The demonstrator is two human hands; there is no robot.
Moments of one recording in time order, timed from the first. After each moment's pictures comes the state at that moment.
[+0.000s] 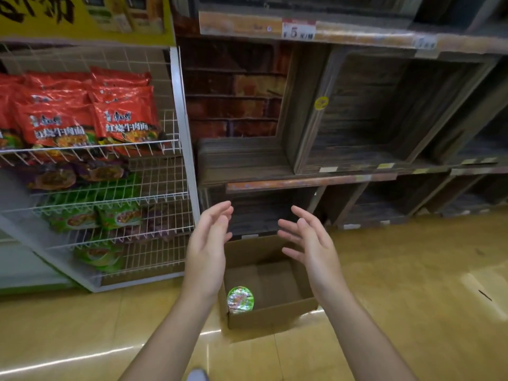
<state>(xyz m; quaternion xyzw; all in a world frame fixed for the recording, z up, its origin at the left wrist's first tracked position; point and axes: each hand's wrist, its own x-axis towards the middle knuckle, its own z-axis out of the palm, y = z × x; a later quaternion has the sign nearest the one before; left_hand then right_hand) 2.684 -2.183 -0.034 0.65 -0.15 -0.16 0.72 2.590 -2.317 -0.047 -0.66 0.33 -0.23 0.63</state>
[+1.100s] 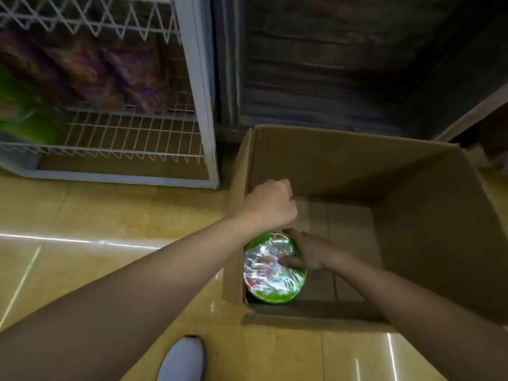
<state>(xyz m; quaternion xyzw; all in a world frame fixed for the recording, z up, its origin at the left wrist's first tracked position) 2.863 -2.349 -0.695 0.87 -0.27 -0.33 0.26 2.764 -2.473 -0.798 -0.88 0.12 0.39 0.24</state>
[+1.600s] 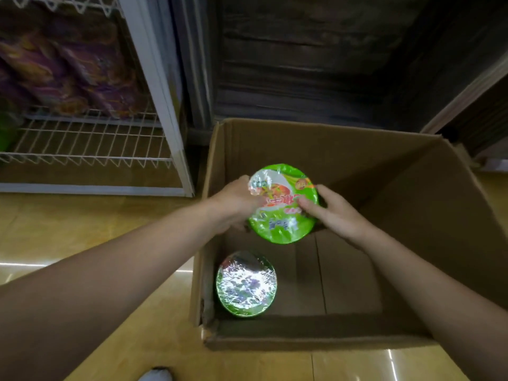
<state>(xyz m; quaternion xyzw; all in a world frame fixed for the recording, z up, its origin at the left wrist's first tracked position) 2.868 -2.368 -0.738 0.83 -0.11 -0.37 0.40 2.763 -2.557 -0.789 -0.78 0.24 0.07 0.57</state>
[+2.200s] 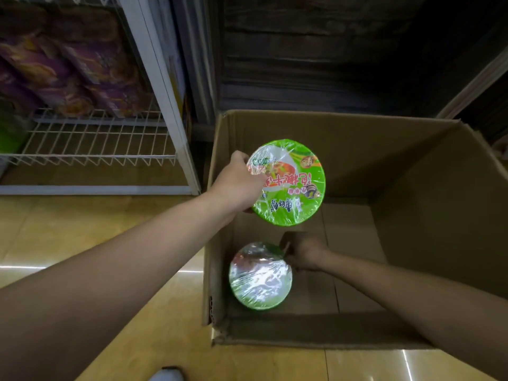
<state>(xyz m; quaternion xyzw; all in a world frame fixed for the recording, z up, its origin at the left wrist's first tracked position) 2.876 -2.363 -0.736 0.84 -0.10 -0.28 0.46 2.756 -2.498 -0.868 -0.90 0.17 0.29 0.27</state>
